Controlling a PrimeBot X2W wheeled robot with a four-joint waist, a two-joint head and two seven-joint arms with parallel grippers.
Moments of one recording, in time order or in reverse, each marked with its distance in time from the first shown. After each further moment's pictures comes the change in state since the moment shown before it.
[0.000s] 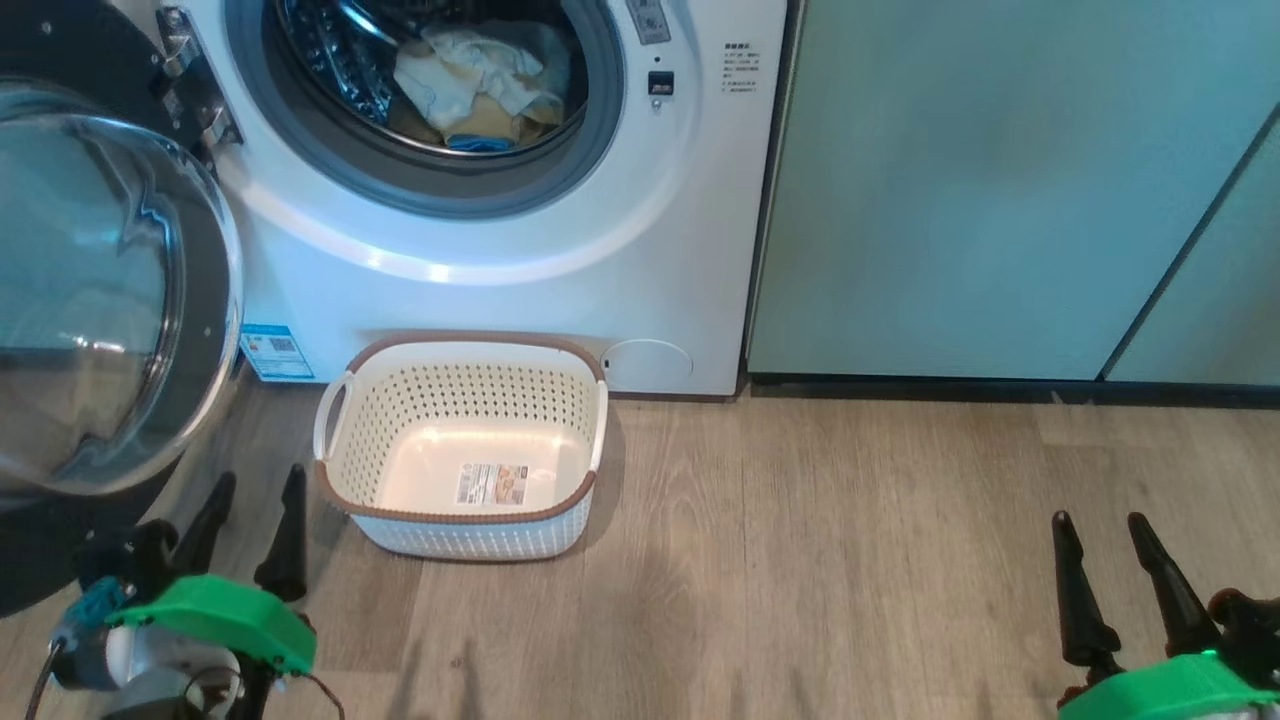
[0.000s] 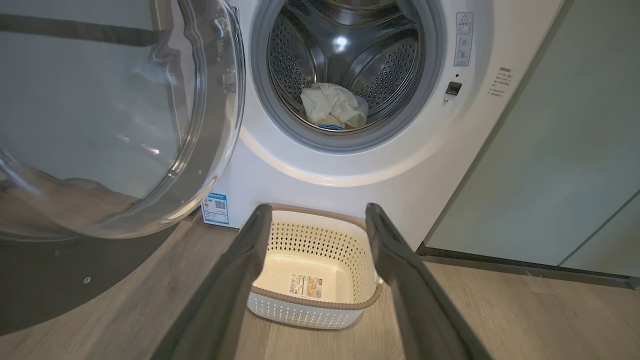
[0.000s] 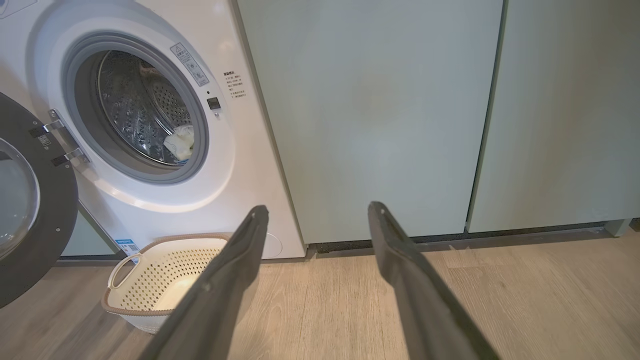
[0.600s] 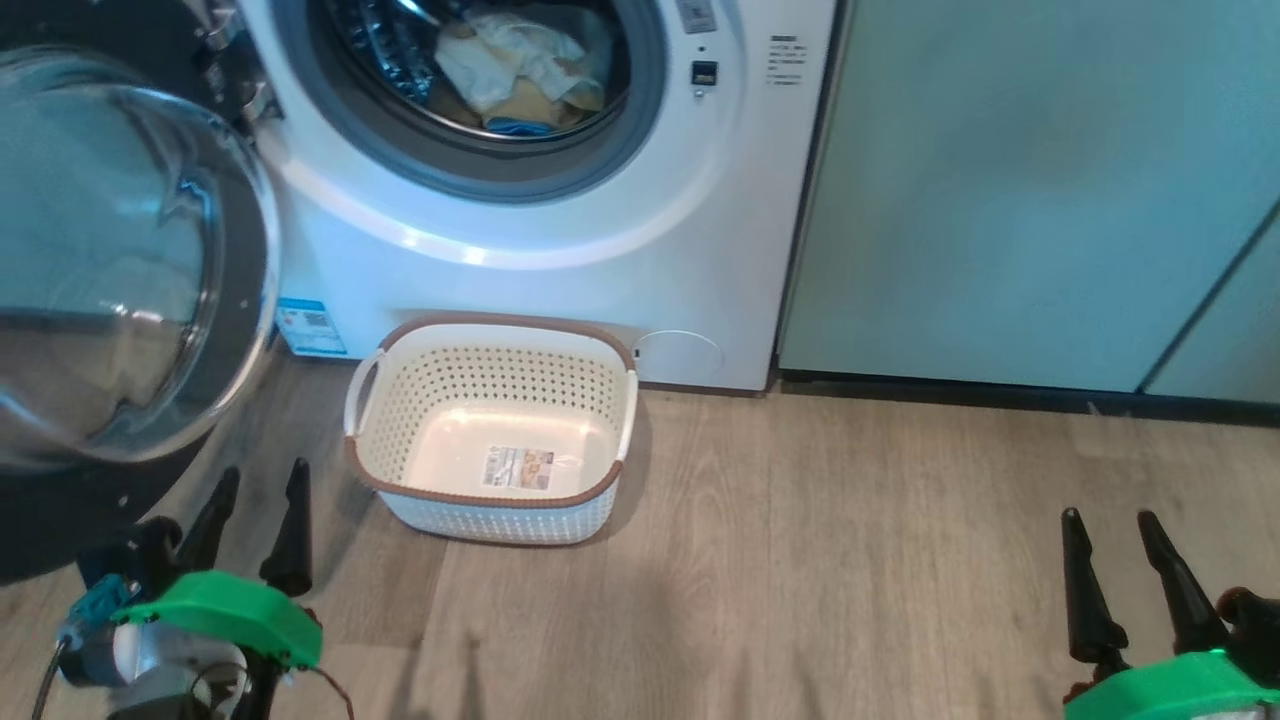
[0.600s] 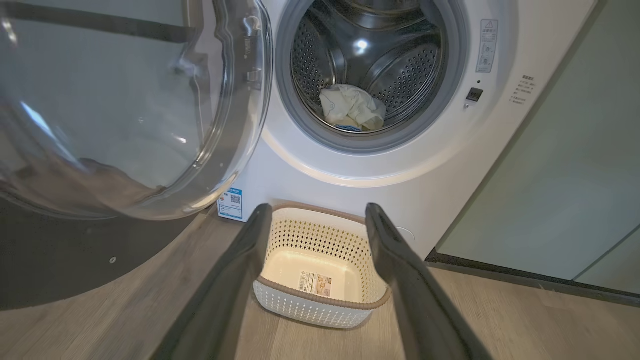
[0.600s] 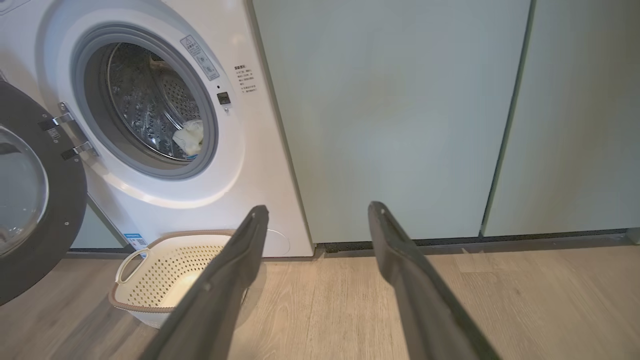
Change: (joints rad) left arm -0.005 -0.023 0.020 -0.009 0.010 0.000 0.000; right arm -0.001 0.003 -0.014 -0.002 0.000 0.000 0.000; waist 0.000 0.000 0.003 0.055
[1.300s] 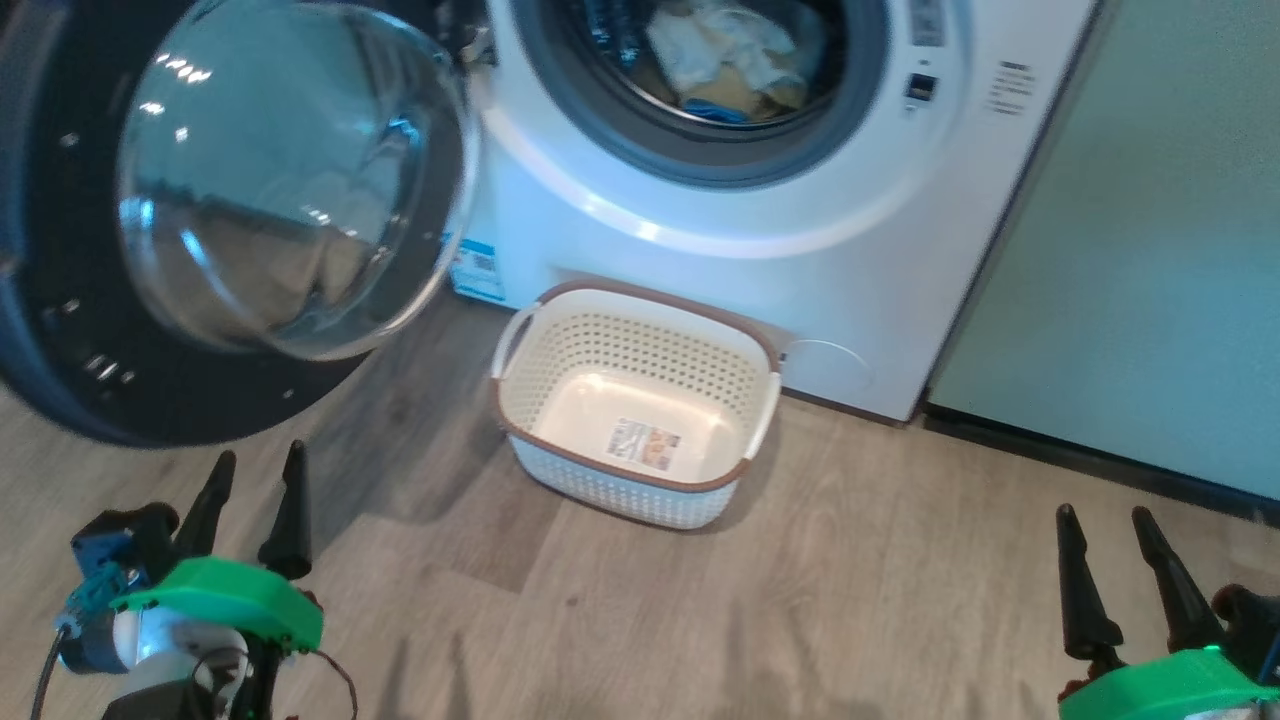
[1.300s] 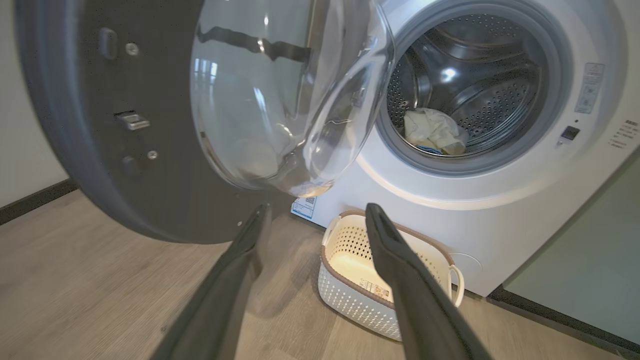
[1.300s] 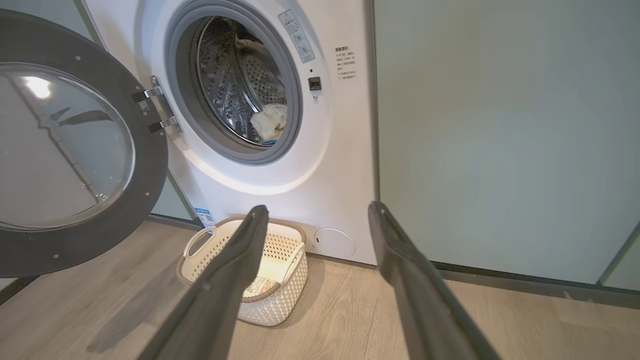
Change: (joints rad) left arm -0.023 -0.018 0.023 0.002 0.018 0.000 -0.001; right arm -0.003 0.004 0.005 -0.005 0.003 0.000 0.000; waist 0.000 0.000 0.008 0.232
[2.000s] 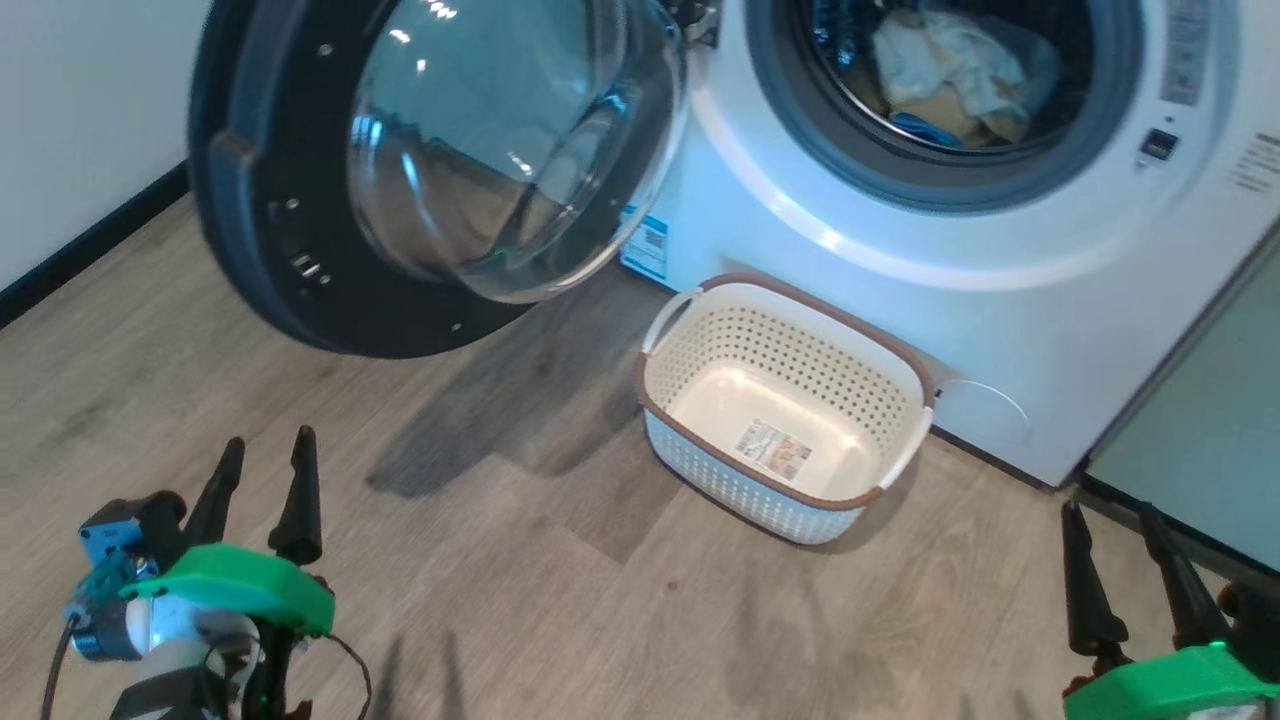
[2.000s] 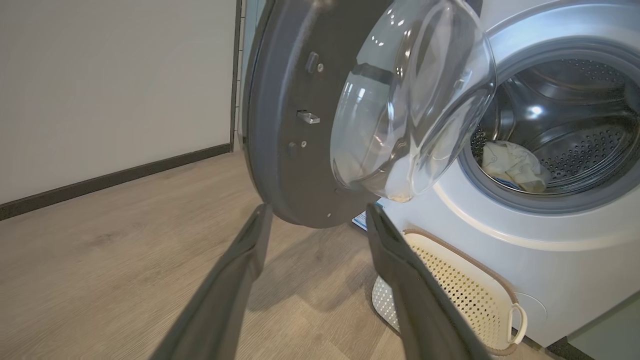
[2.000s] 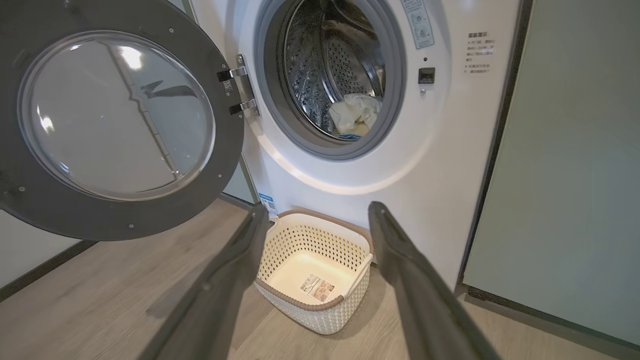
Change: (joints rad) left arm -0.024 -0.027 0.012 0.001 0.004 0.000 0.000; right arm -0.004 -0.004 -0.002 -0.006 0.000 0.000 0.000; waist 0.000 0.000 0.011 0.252
